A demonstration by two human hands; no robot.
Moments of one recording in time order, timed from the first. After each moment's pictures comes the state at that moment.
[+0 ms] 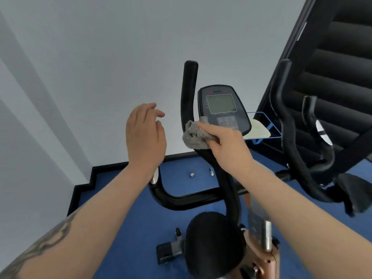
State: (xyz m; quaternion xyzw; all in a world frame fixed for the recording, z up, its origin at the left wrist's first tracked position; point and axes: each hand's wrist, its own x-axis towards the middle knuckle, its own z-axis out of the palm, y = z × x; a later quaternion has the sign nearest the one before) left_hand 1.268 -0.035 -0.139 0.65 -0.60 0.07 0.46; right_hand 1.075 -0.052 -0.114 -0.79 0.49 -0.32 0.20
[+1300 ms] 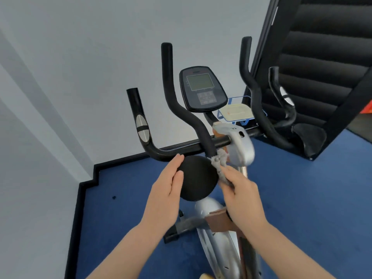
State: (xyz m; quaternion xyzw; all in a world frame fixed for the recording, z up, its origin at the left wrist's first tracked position) left_hand 1.185 0.165 -0.190 0.58 -0.57 -0.35 0.46; right_hand 1.002 0.144 -0.201 -0.71 0.55 -0.39 0.19
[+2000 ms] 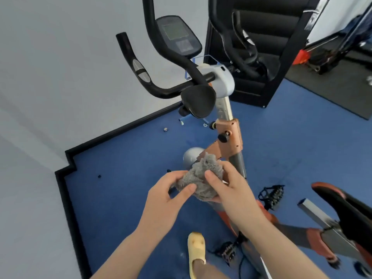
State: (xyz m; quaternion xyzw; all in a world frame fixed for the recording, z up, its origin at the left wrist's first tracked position) left_hand 1.275 0.340 -0.228 0.48 -0.64 -0.48 0.37; right_hand 1.112 0.365 -0.198 -0.40 0.59 -0.49 0.50
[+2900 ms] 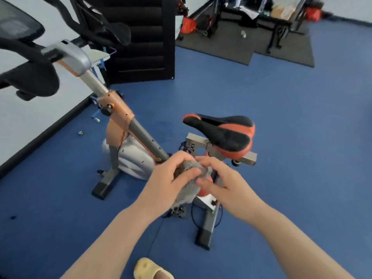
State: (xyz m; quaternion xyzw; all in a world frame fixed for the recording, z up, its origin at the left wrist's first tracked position) left_hand 1.080 0.503 -0.213 0.19 -0.79 -0.55 0.19; right_hand 0.955 0.633 -0.189 -0.46 0.74 -0.39 0.30
